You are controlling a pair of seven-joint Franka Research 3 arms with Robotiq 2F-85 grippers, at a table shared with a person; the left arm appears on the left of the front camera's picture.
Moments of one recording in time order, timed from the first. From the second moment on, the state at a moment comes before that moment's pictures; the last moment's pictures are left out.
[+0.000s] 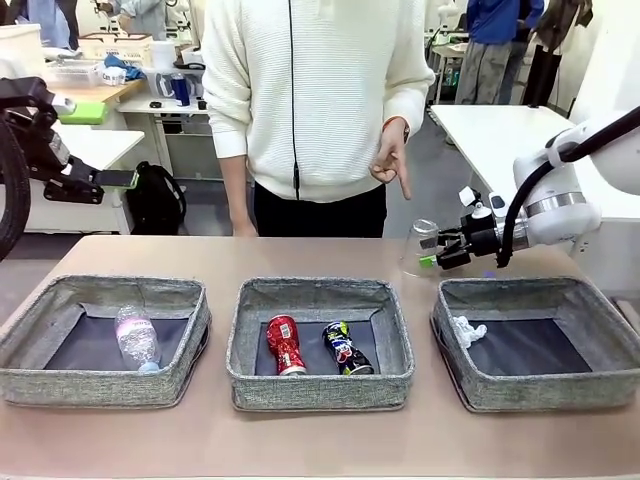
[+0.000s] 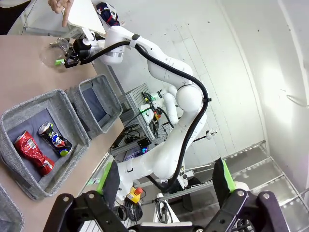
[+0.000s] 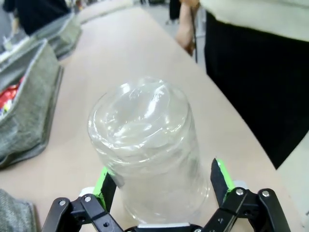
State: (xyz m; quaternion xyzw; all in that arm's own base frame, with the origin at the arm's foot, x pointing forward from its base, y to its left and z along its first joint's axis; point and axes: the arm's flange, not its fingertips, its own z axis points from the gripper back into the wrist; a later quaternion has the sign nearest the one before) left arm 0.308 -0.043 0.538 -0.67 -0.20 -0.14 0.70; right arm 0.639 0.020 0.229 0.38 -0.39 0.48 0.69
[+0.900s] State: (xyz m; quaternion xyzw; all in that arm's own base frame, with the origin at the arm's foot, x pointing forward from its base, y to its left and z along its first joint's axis) left arm 0.308 -0.043 0.538 -0.67 -0.20 -0.14 0.70; right arm 0.641 0.027 0.226 0.46 -0.41 0.47 0.63
